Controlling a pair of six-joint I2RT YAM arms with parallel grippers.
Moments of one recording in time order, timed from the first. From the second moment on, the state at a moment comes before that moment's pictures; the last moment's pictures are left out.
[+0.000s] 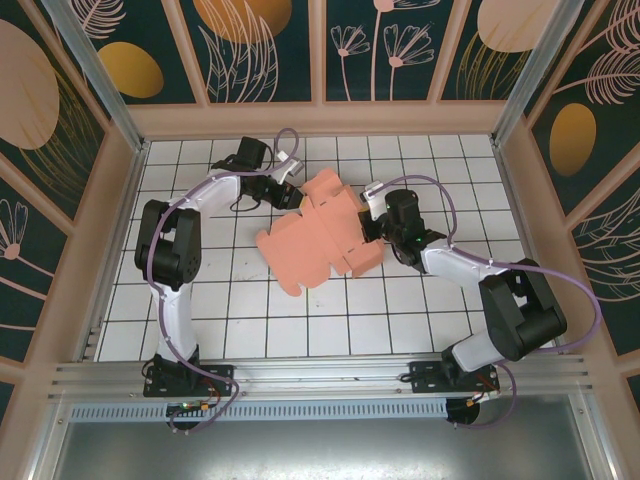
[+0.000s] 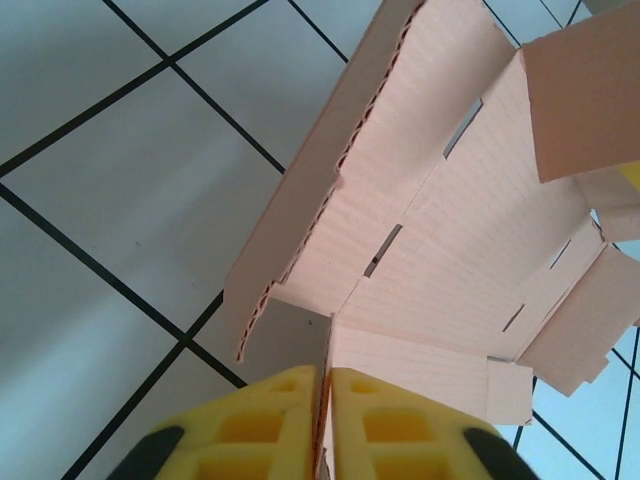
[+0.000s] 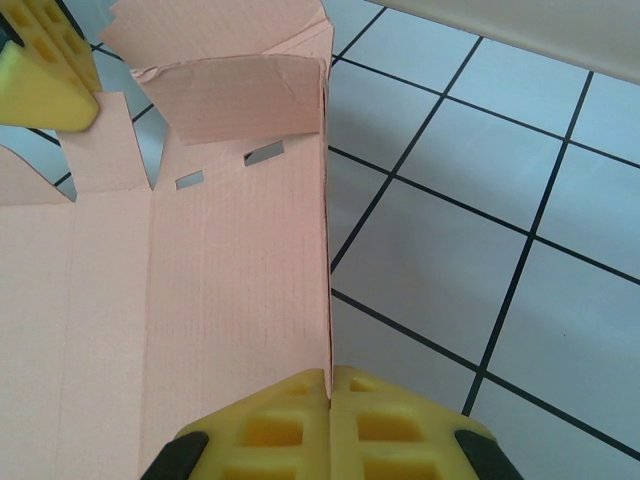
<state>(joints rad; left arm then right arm) -0.31 2.07 1.58 -0.54 0.76 0.19 0.48 1.48 0.75 0.20 -0.08 -0.08</state>
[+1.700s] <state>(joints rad) -0.63 1.69 0.80 0.51 -0.11 0.44 0.53 1.52 0.81 0.15 0.00 -0.06</state>
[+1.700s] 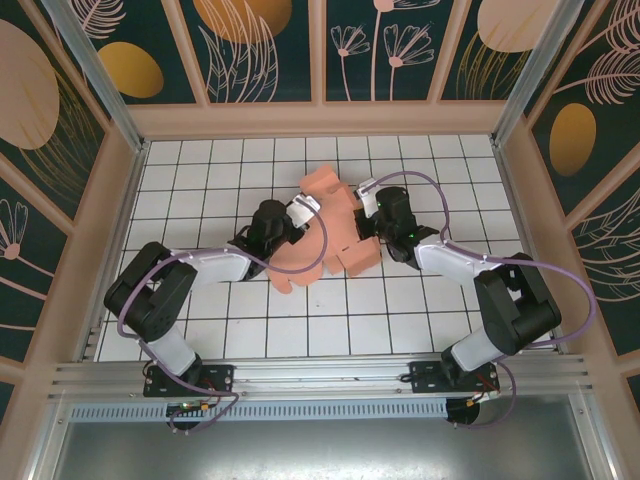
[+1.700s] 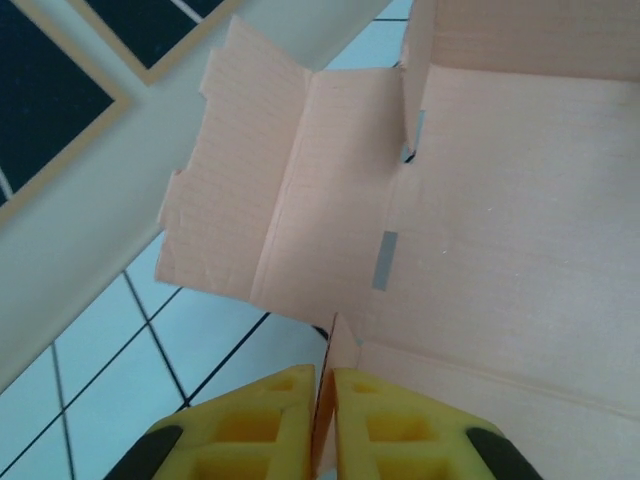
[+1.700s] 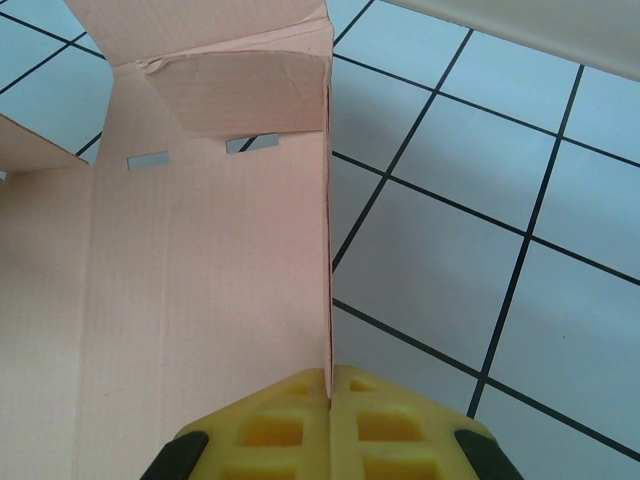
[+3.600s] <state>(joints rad) -0.29 1.58 0.80 0.46 0.12 -0.56 0.79 1.70 0.85 0.50 0.71 -0.93</state>
